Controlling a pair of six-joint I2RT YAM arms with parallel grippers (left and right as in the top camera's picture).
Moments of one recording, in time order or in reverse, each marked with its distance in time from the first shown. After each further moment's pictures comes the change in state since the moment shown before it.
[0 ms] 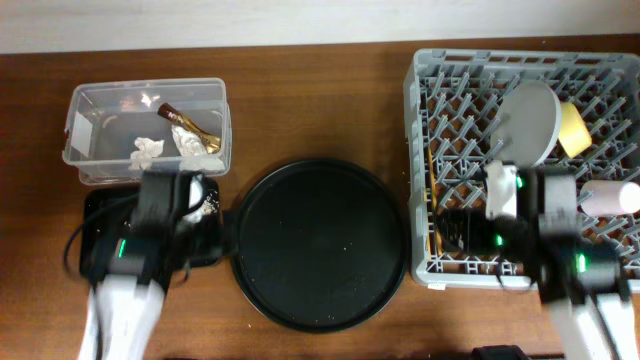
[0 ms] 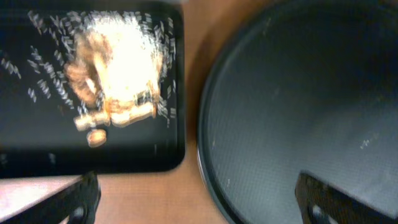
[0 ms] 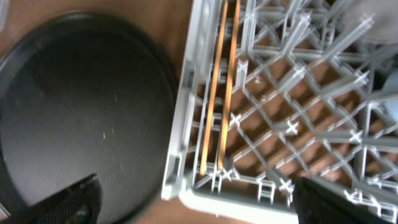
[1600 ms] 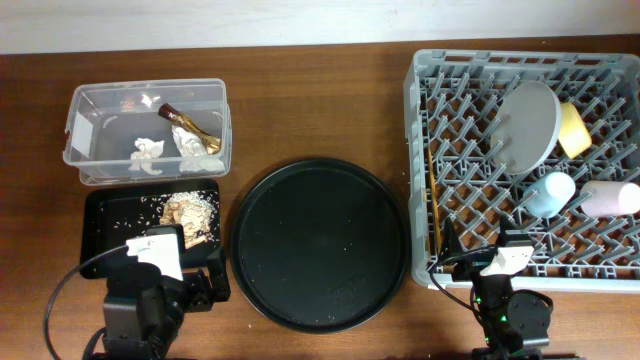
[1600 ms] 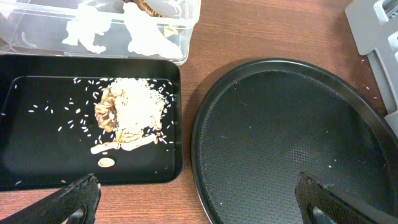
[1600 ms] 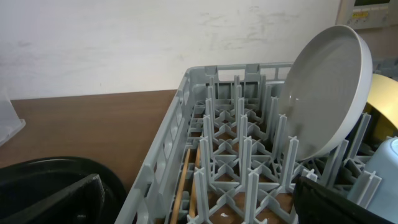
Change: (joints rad) left arm -0.001 -0.585 -0.230 0.073 -0.012 -0.003; right arm 0.025 -0.911 -0.954 0.944 0.185 0.043
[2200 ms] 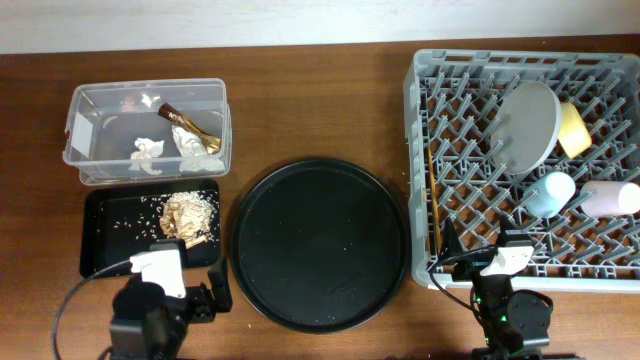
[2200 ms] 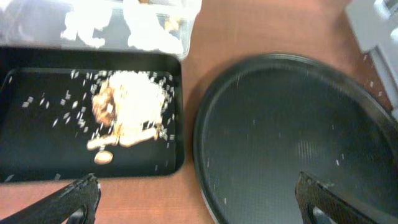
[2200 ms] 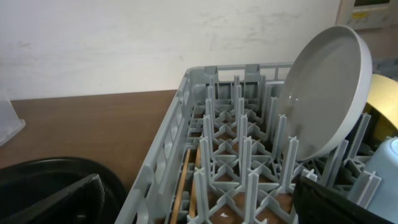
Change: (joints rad) left arm 0.000 -0.153 -0.134 0.032 0.000 0.000; right arm 0.000 0.000 0.000 0.000 0.001 0.001
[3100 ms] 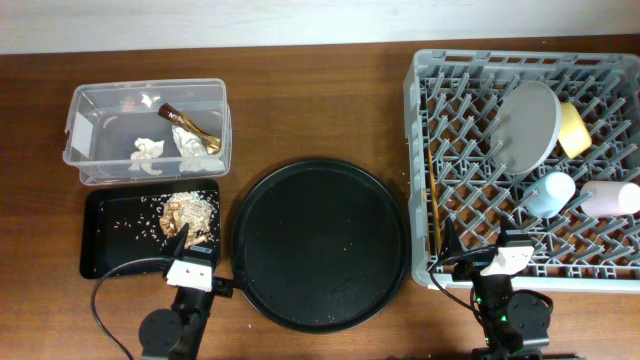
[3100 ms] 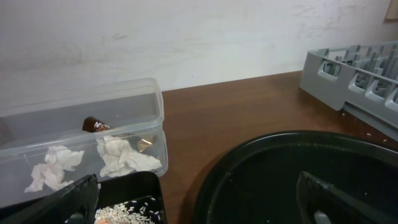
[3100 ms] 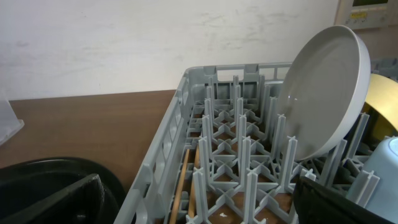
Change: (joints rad) left arm 0.000 -0.325 -0.589 0.828 0.107 0.268; right arm 0.000 0.000 0.000 0.000 0.003 0.000
